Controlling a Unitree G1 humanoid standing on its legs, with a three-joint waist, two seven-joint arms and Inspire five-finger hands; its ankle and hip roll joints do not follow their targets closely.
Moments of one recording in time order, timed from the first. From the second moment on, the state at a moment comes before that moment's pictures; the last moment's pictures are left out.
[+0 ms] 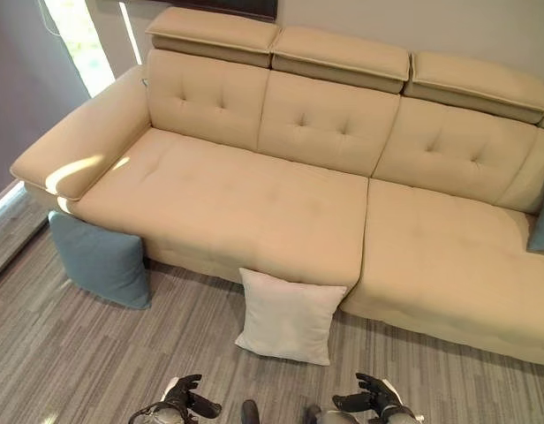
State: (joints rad) left arm -0.09 0.25 -0.26 1.26 -0.06 -0.06 0.11; right arm -0.08 -0.22 0.25 1.16 0.14 -0.08 -0.09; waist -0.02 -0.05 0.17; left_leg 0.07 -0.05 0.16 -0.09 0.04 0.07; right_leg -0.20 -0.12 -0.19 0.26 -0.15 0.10
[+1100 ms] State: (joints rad) left arm -0.27 0.28 -0.27 1.06 -0.21 -0.12 0.18; right arm -0.26 -0.33 0.22 1.08 0.17 -0.11 -0.20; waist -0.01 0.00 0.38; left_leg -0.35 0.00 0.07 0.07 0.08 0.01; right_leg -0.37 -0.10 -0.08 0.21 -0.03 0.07
